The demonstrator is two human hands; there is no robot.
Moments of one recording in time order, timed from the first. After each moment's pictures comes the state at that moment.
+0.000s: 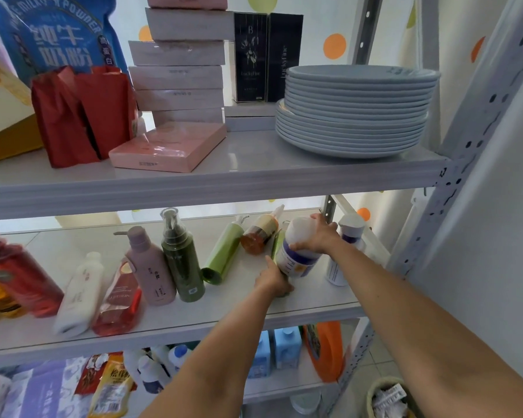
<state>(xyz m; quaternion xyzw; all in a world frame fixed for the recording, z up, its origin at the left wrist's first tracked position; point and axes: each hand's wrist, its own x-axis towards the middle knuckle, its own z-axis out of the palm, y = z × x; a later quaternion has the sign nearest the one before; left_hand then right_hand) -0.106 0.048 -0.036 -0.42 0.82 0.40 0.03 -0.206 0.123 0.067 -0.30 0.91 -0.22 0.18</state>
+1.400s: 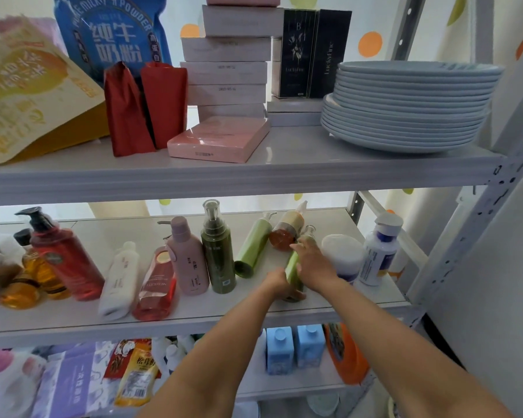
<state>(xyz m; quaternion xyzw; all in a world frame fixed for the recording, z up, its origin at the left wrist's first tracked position) -0.046 0.019 -0.034 -0.38 0.84 0.39 0.06 -0.122 0.089 0.001 -0.47 0.86 -0.16 0.09</state>
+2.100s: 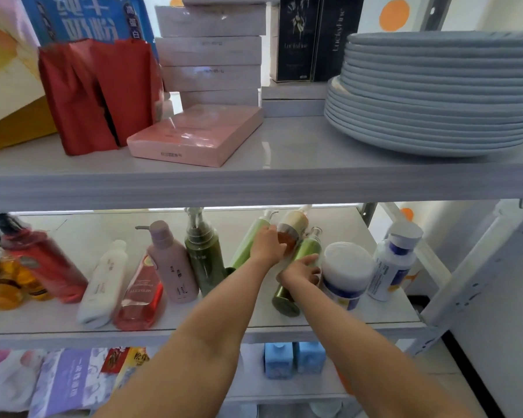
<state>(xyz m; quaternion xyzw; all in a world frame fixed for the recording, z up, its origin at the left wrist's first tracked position) -0.106 -0.051 -0.013 -0.41 0.87 0.26 -0.12 -0.128 0.025 -0.034 -0.14 0.93 -0.20 0.29</state>
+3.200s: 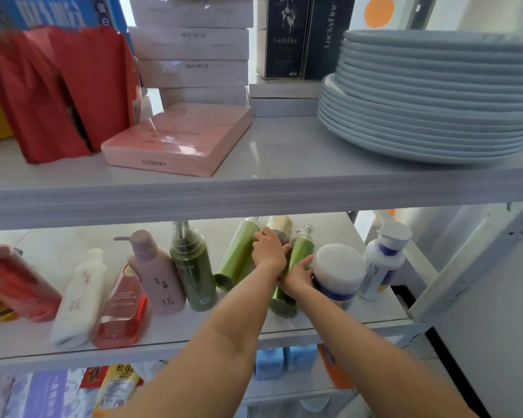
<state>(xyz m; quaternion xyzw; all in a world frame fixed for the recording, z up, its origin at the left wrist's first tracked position) -0.137 -0.036 -0.030 -0.49 0.84 0.23 -0.09 -0.149 0.038 -0.047 -0.13 0.89 -0.33 0.29</state>
